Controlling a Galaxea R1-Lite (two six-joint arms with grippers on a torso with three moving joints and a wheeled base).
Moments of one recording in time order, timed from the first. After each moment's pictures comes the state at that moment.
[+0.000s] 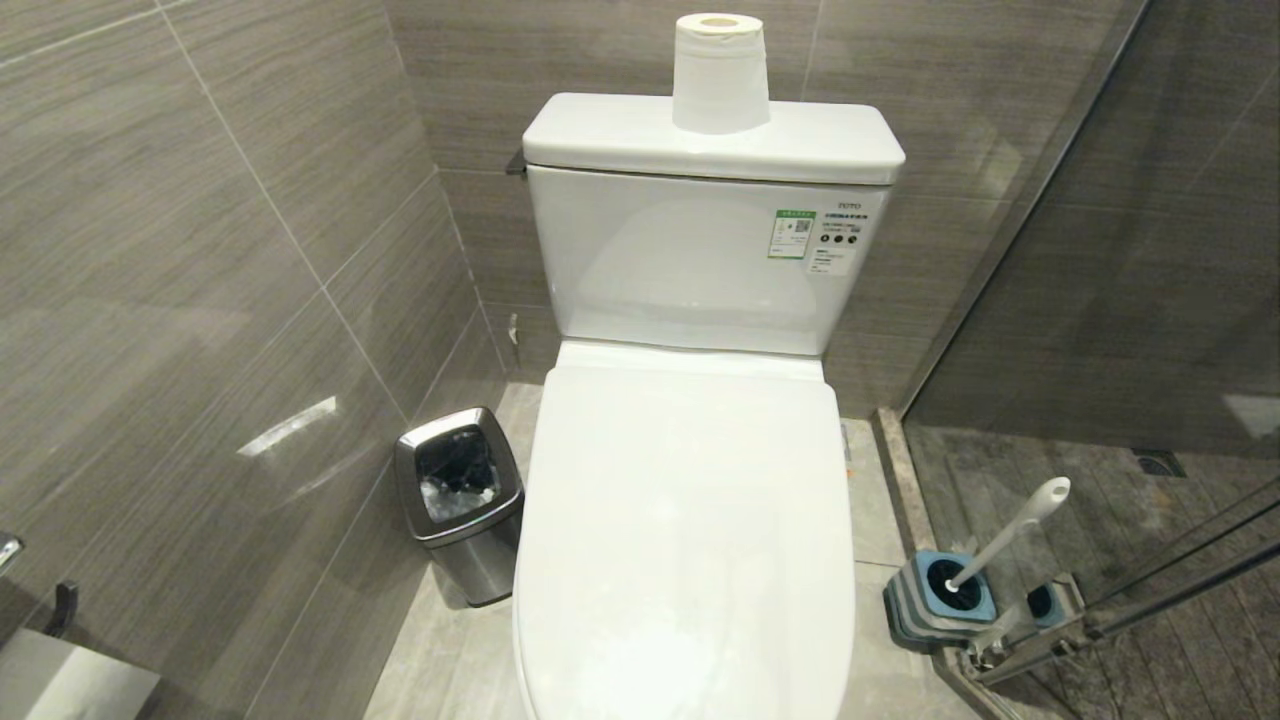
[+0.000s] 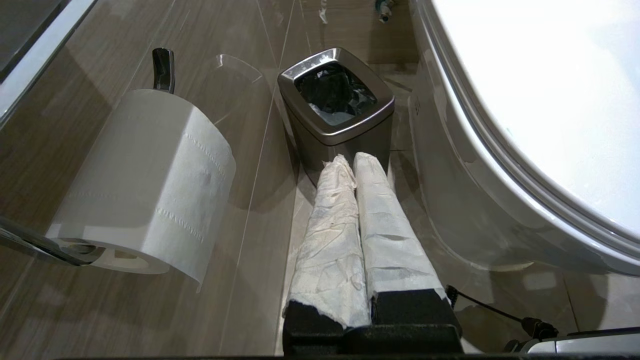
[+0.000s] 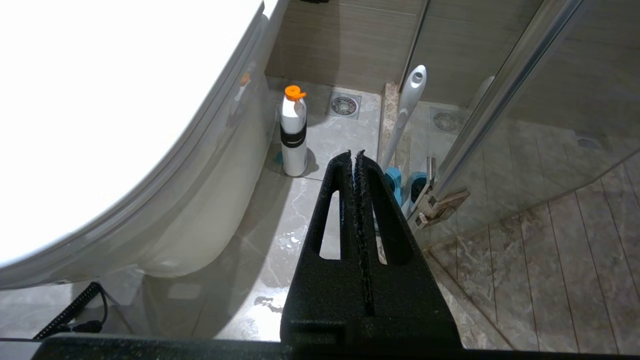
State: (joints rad) left arm 0.01 0.00 0.00 0.01 -0.03 0.11; right arm 0.00 0.00 0.00 0.01 -0.01 -0.01
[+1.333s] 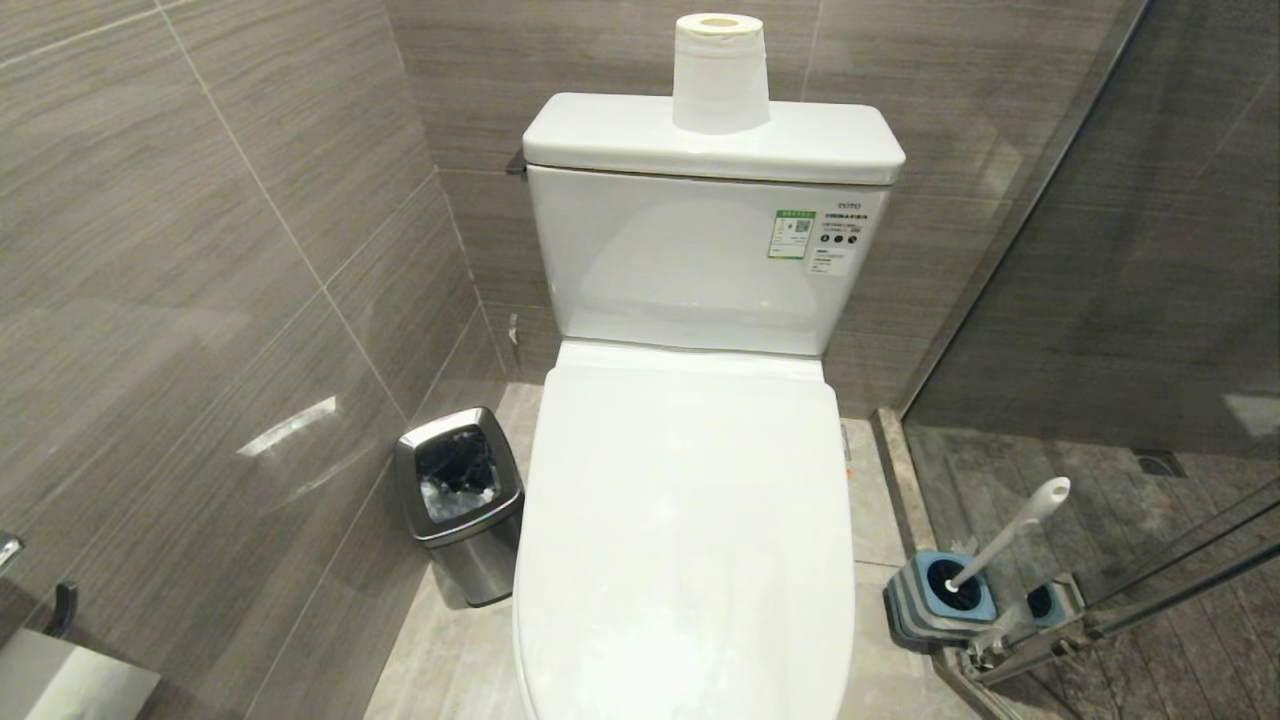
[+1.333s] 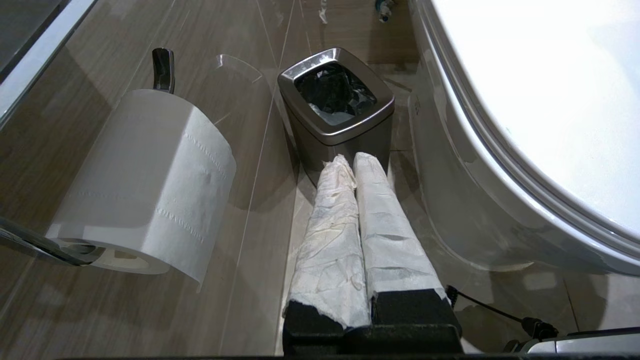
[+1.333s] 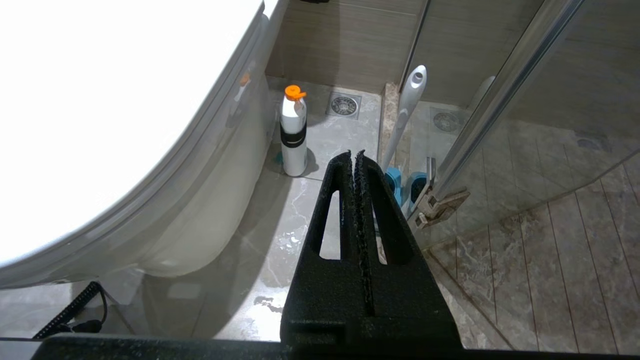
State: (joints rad) left arm 0.01 0.00 0.00 0.01 -0.03 0.11; right arm 0.00 0.00 0.00 0.01 -0.01 -0.01
